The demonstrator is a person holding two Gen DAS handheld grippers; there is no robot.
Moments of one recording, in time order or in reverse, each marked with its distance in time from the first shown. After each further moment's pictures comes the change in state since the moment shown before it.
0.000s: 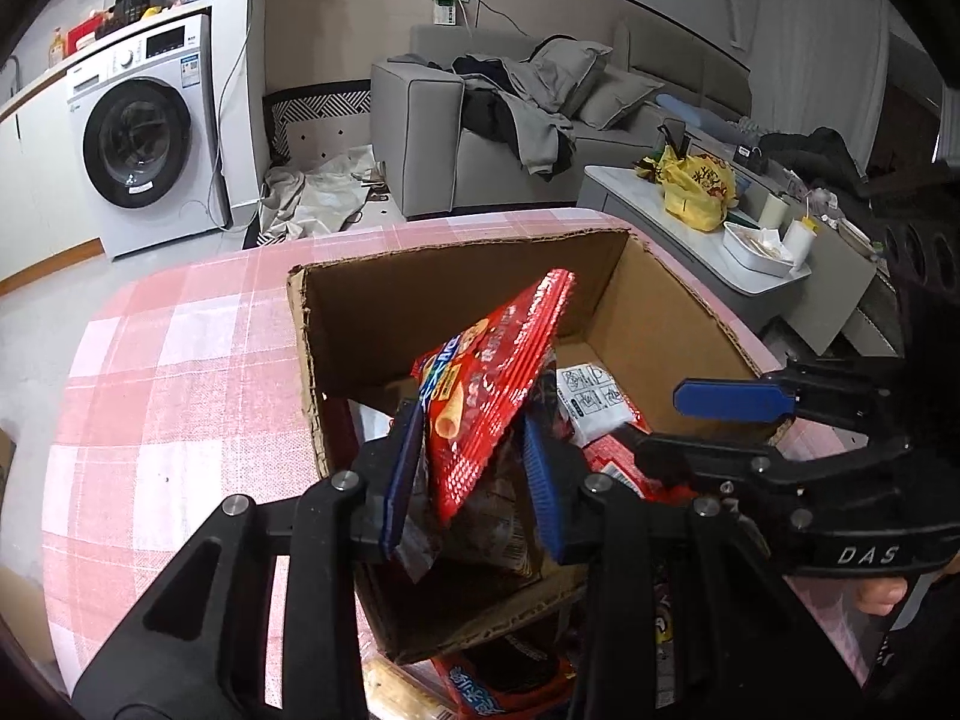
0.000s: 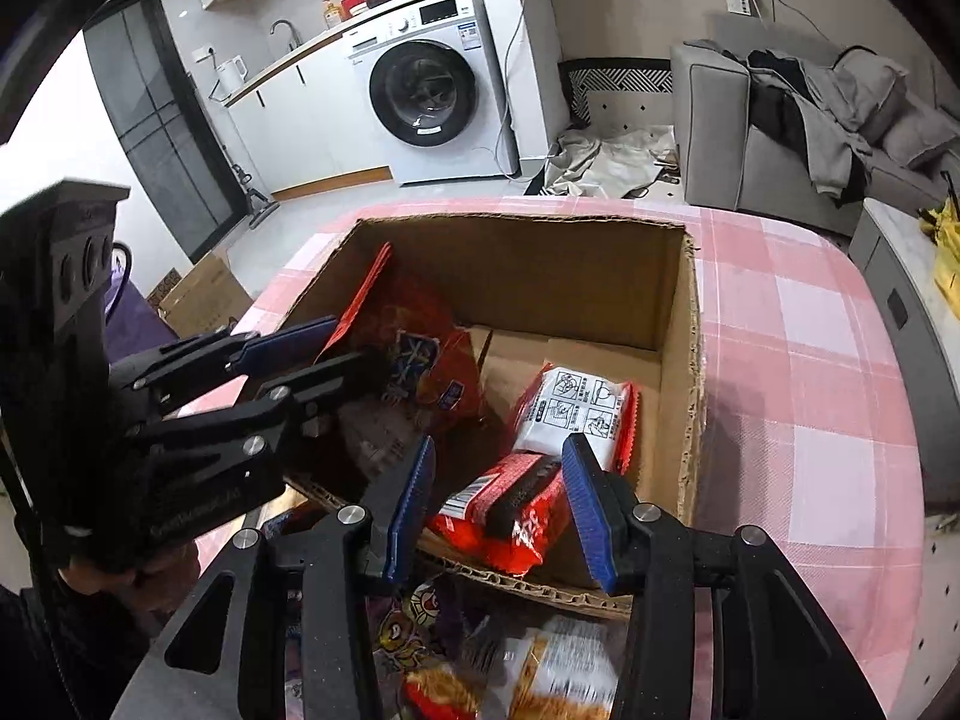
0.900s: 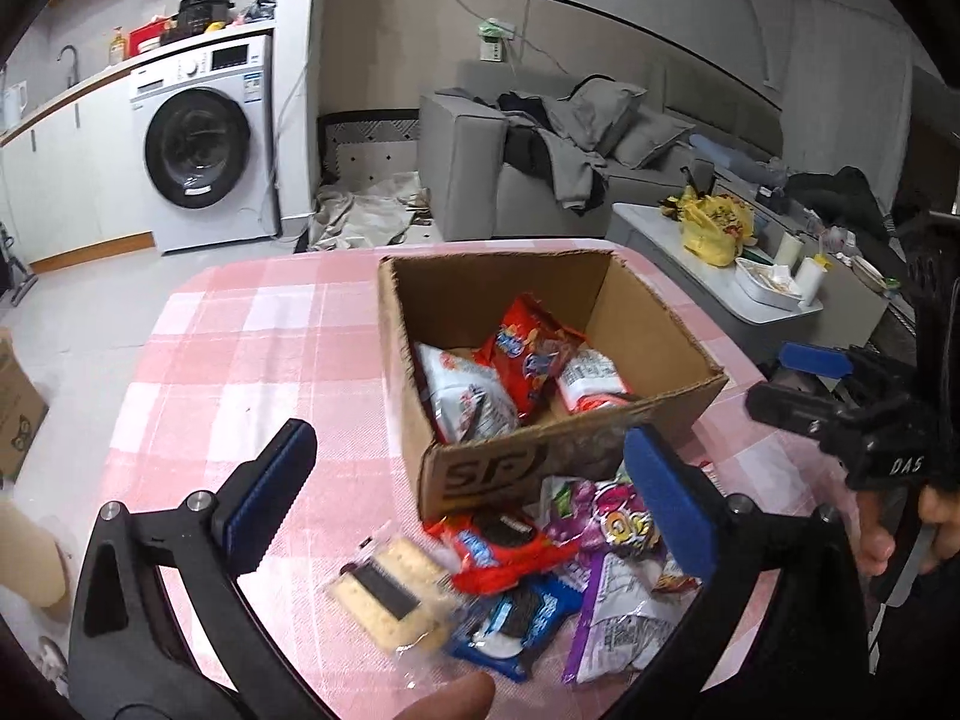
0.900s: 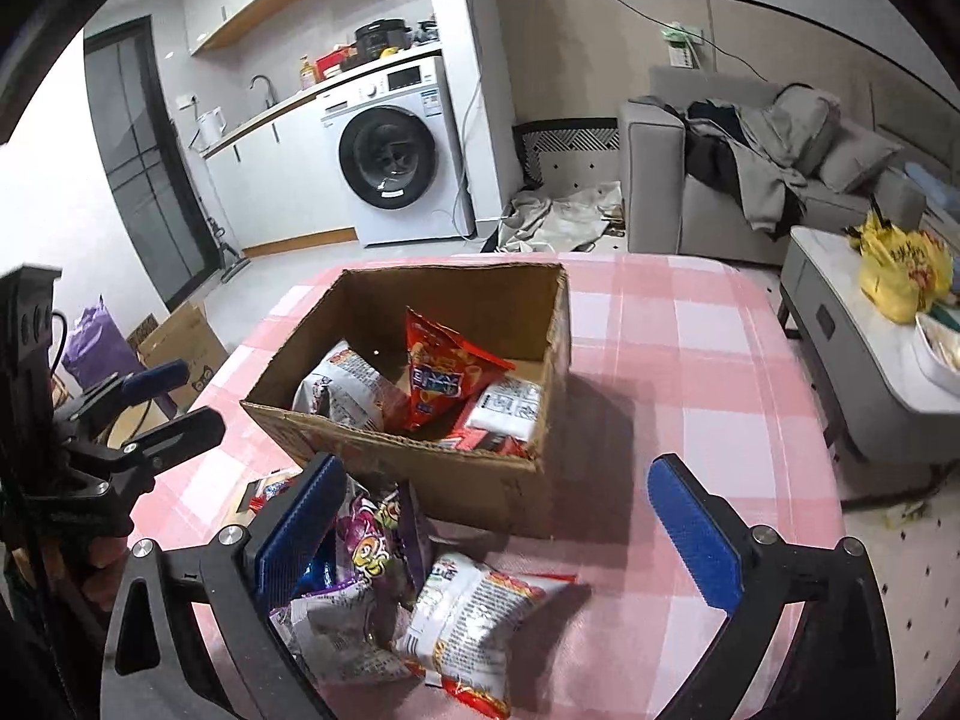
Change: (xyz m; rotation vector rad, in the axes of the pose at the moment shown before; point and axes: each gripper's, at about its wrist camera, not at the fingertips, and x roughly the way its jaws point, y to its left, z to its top) left arm -0.129 0.000 -0.056 -0.071 -0.083 0.100; right arm -0.091 -0.022 -0.052 0.053 -0.166 -0.093
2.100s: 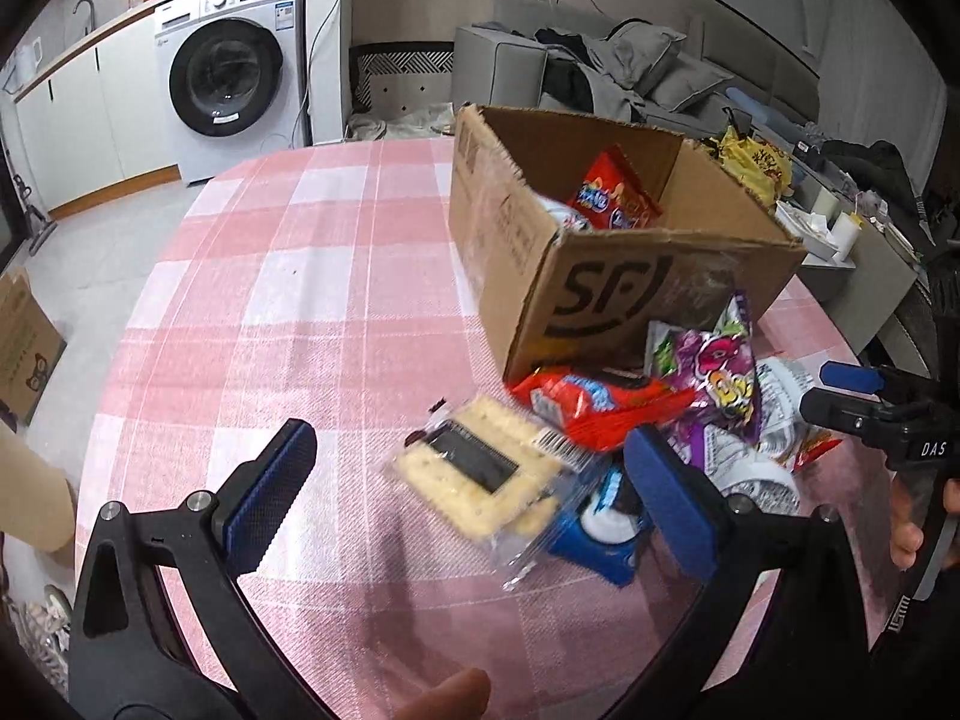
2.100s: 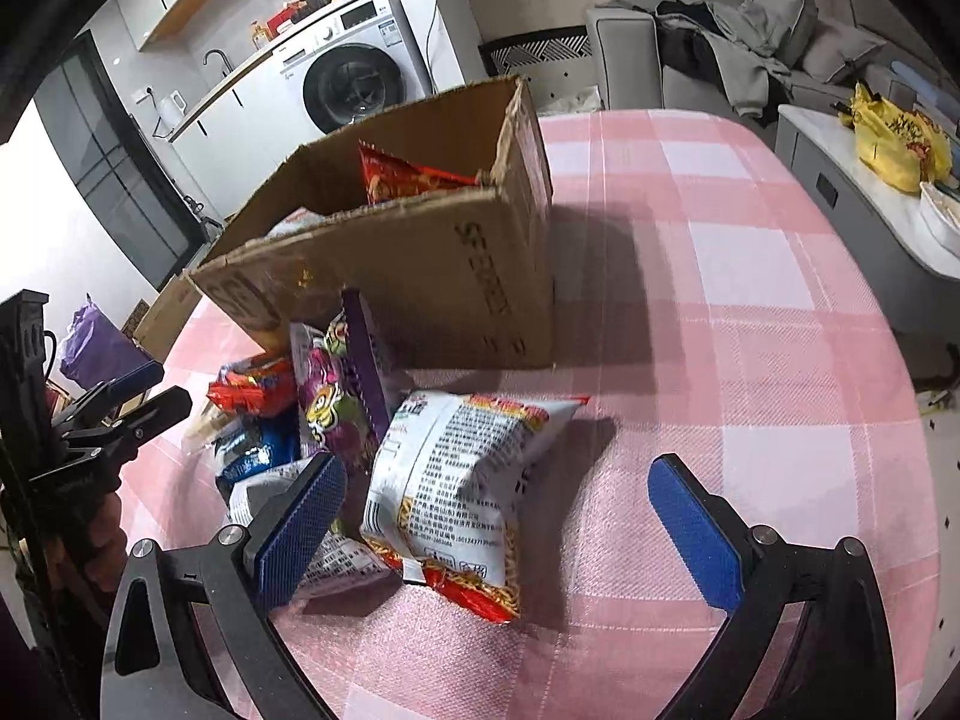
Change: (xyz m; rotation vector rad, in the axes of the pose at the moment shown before) left arm 0.027 0.044 -0.070 -0.042 0.162 0.051; right arm 0.041 -0.009 -0.075 0.119 0.194 0.014
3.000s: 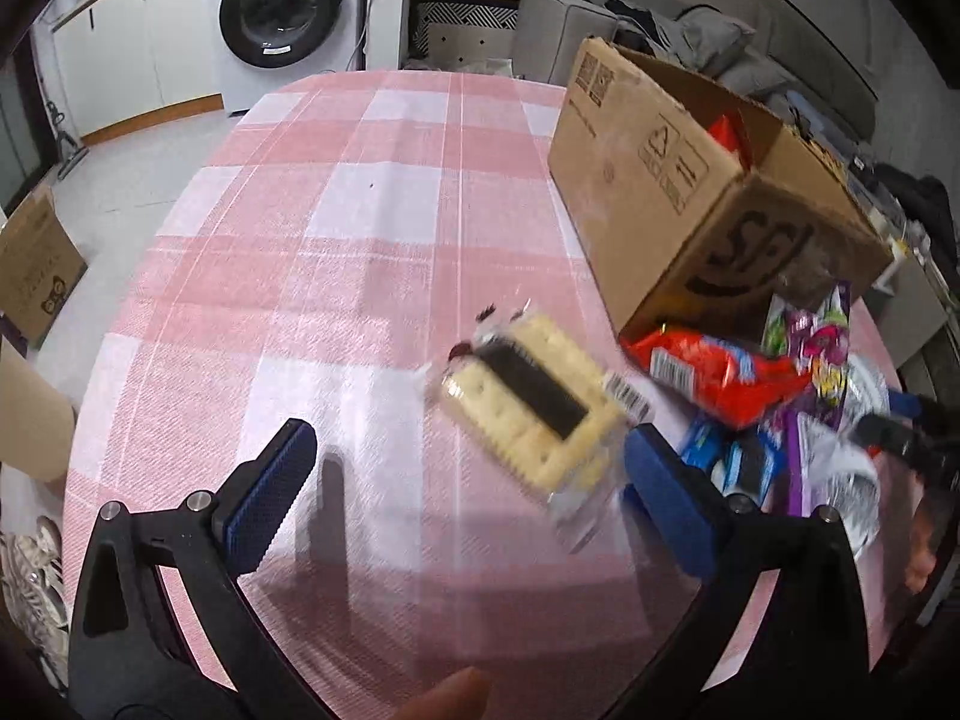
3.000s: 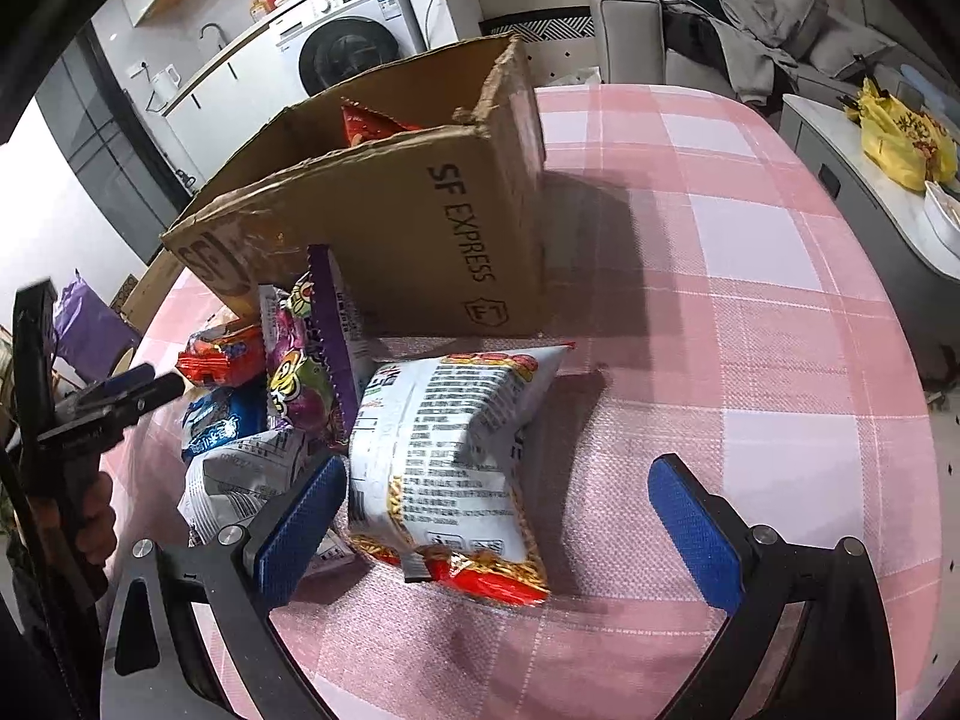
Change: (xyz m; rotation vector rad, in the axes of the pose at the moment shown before) left arm 0.049 0.045 -0.010 -0.142 0.092 0.067; right arm 0.022 -0.008 -0.002 -0.034 0.056 -0.030
